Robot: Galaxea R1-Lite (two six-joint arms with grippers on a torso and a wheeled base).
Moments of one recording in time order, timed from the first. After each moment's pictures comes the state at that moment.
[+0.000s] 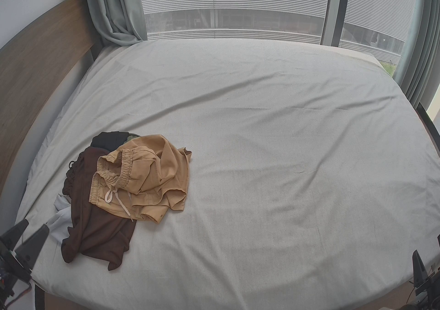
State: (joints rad) left arm -0.03 0.50 -0.25 -0.12 -0.18 -0.31; right arm -0.01 0.02 -0.02 -0.01 -0.02 -0.01
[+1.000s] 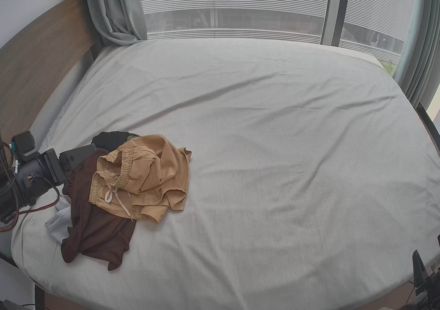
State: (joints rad) left arm -0.02 1.27 -0.52 -0.51 -0.30 -0.35; right arm -0.01 0.02 -0.02 -0.01 -0.02 0.00
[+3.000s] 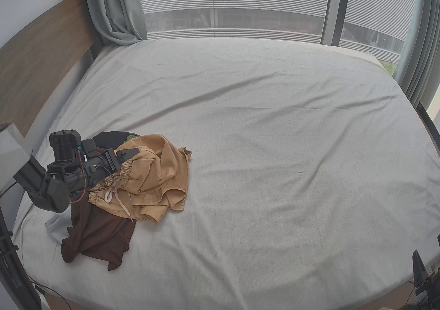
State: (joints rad) left arm 0.00 2.05 -0.79 -0.91 -0.38 -0.47; right arm -0.01 0.02 -0.02 -0.01 -0.02 0.00
